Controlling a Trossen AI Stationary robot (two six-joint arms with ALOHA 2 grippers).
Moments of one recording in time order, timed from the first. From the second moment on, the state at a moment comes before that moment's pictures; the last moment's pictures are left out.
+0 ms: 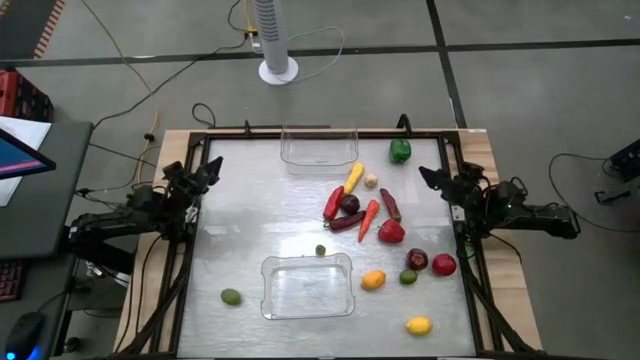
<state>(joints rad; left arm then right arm) 0.15 0.03 0.02 0.59 -0.44 -0.77 -0.05 0.00 0.07 0.47 0.29 0.84</state>
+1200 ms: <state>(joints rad) 0.17 0.55 0.72 -0.39 -0.39 -0.74 -0.14 0.71 0.70 -0.39 0.38 0.63</state>
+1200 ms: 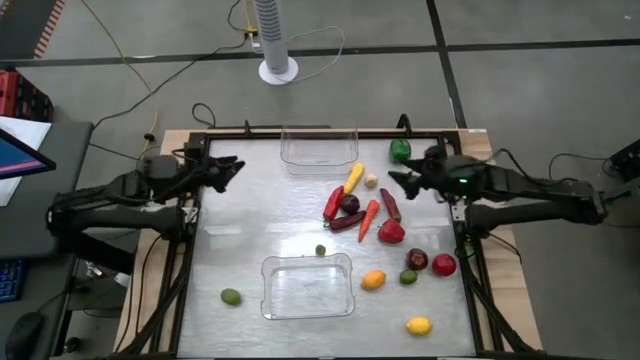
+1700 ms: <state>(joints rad) 0.17 0.62 0.72 -0.34 -0.30 -0.78 -0.10 1.31 0.86 -0.45 0.18 0.46</state>
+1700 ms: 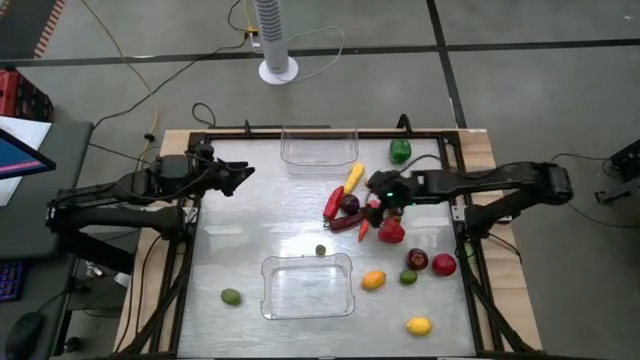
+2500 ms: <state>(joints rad) 0.16 0.61 0.72 -0.32 -0.19 -0.81 -0.10 1.72 0.97 -0.31 0.18 0.44</state>
